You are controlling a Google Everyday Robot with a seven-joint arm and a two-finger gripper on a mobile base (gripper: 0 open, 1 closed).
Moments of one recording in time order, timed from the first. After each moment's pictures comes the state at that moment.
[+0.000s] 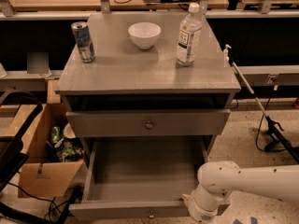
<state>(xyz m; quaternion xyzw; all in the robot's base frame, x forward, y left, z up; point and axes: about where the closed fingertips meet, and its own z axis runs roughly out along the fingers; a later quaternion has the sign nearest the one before) 0.330 -0.147 0.422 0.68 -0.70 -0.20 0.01</state>
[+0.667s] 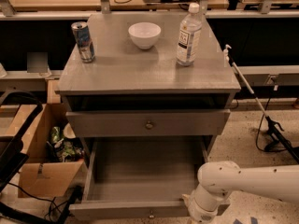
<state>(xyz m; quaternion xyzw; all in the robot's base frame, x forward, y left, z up) 0.329 -0.148 0.422 0.68 -0.71 -0.20 0.01</state>
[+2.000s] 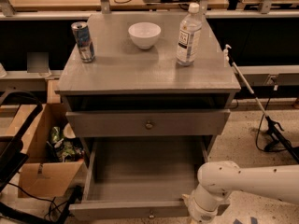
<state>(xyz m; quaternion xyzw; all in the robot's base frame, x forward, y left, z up) 0.329 -0.148 0.422 0.68 -0.71 -0.20 0.01</state>
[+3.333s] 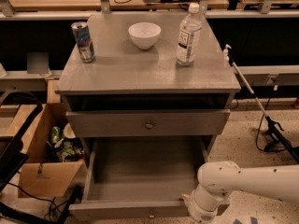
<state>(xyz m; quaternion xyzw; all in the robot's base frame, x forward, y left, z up) 0.329 -0.148 0.423 0.68 -0.71 -0.20 0.01</state>
